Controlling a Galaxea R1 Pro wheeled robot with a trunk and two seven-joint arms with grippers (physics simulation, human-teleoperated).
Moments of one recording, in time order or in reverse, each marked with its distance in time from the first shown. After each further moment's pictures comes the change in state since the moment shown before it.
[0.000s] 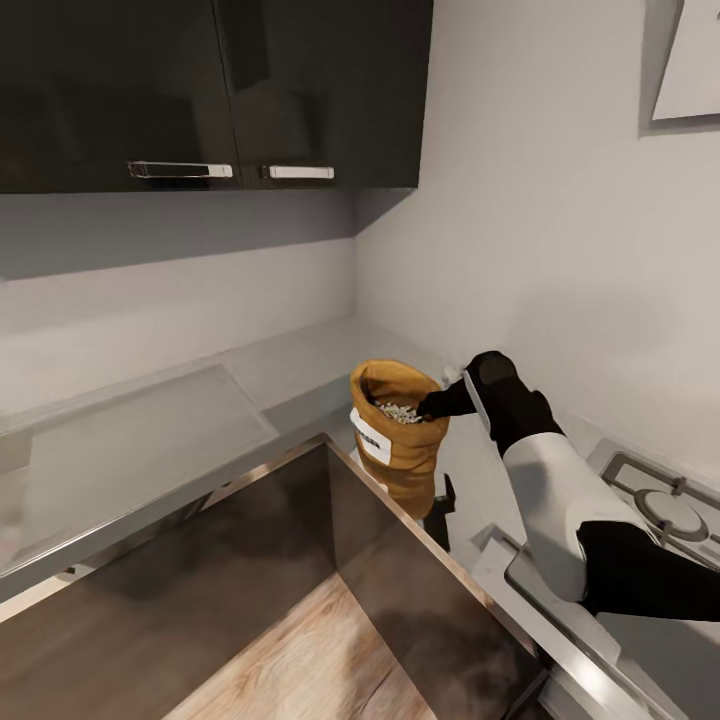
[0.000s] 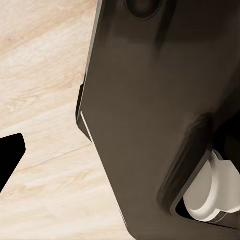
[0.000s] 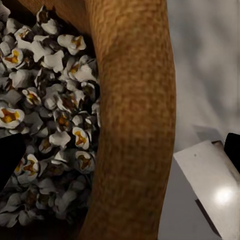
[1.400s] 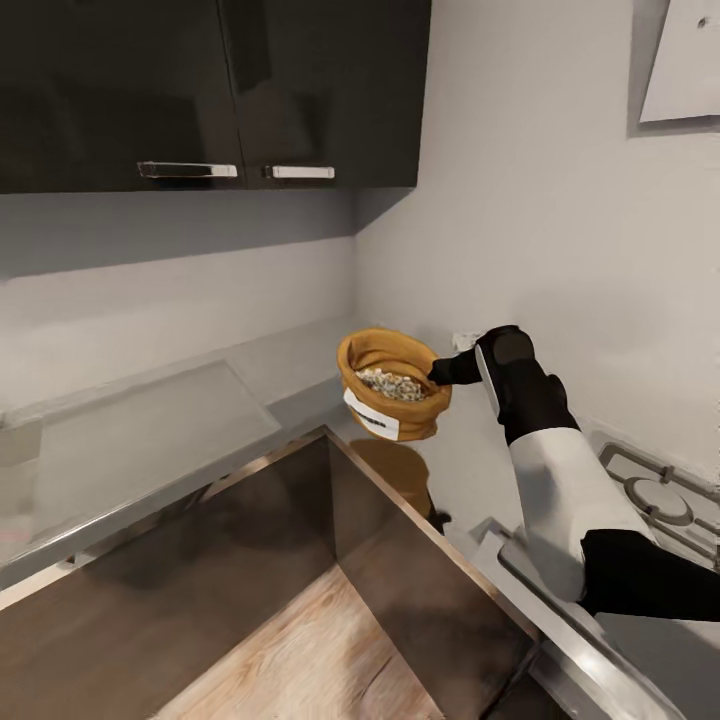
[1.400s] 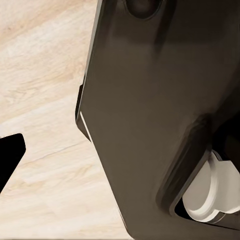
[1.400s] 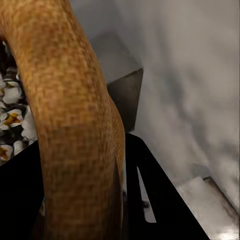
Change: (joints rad) left arm 0.000 -0.001 0.004 0.000 0.001 -0.002 0.000; right arm 0.001 0.005 -0.011 -0.208 -0.001 0.000 -0.001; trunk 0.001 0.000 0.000
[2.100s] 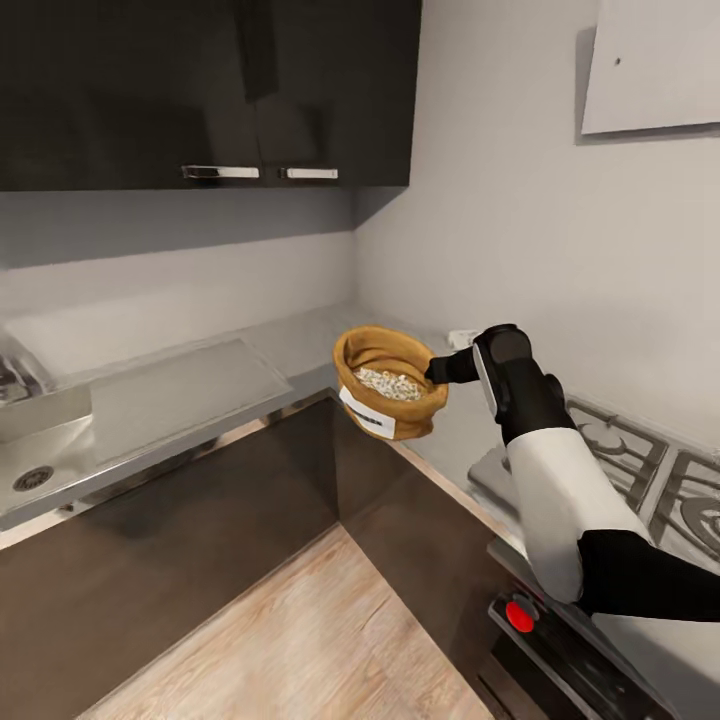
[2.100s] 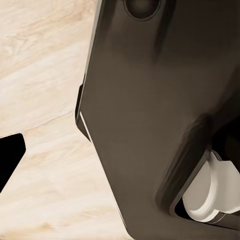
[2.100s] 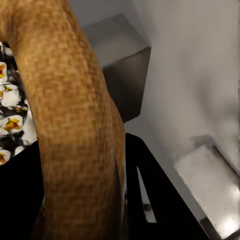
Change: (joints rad) left arm 0.000 0.000 -0.001 0.000 0.000 -0.001 0.000; right arm 0.000 0.012 -0.003 -0.011 0.000 0.000 0.004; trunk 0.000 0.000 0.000
